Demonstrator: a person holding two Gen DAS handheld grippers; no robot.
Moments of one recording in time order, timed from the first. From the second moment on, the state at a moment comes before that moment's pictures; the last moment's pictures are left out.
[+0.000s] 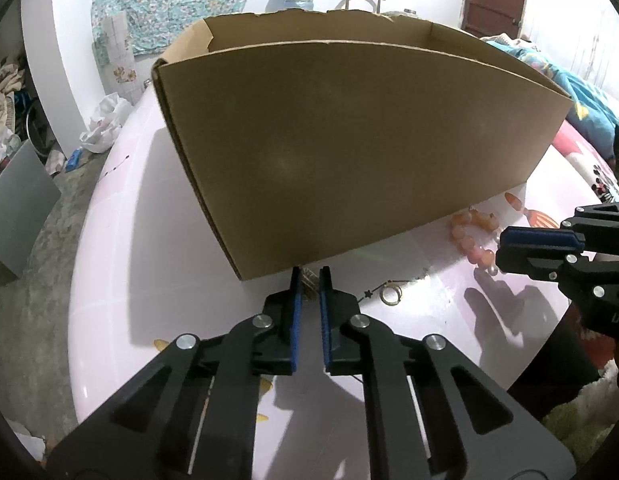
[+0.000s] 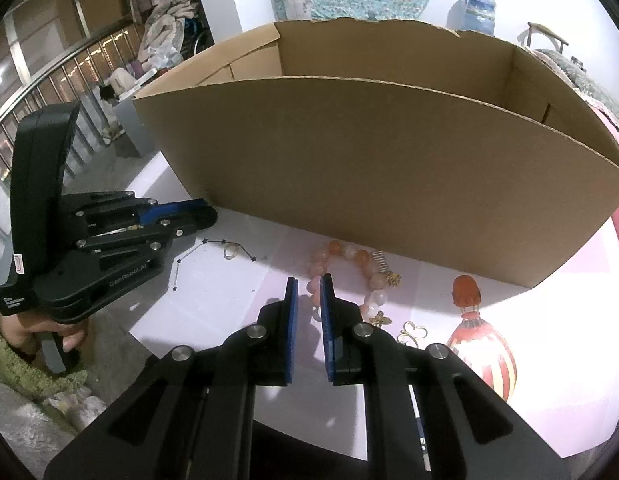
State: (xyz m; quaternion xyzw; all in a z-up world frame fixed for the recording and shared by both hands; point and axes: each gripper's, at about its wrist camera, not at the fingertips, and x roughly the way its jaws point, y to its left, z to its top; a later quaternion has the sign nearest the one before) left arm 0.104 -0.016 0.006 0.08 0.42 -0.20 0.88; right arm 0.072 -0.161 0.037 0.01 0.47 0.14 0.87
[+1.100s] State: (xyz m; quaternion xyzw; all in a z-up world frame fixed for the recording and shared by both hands) left arm 0.076 0.016 0.008 0.05 0.44 -0.20 0.87; right arm 0.094 -0.108 0.021 -0.09 0.44 0.22 0.86
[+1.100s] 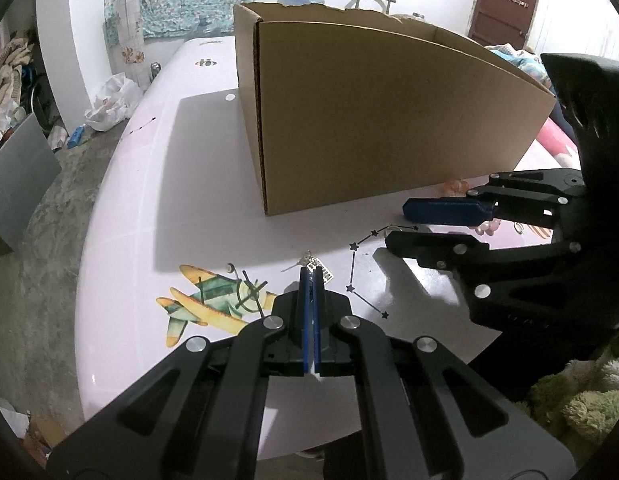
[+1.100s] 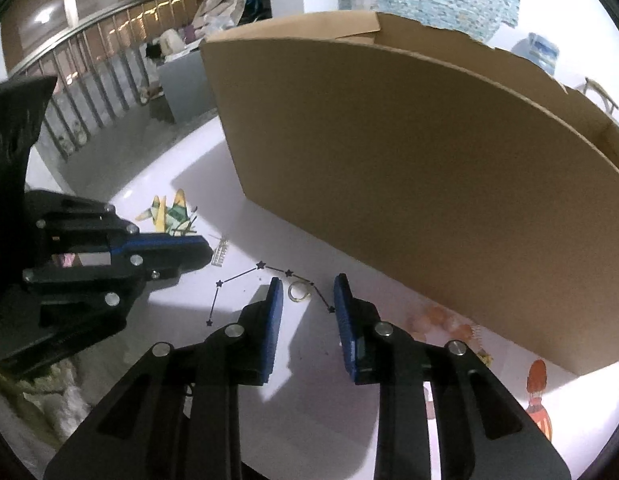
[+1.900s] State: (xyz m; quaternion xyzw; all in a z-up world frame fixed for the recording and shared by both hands) left arm 0.077 0.017 0.007 0.05 0.44 -0.20 0.88; right arm 0.086 -0.107 0.026 -0.06 0.44 0.23 0.87
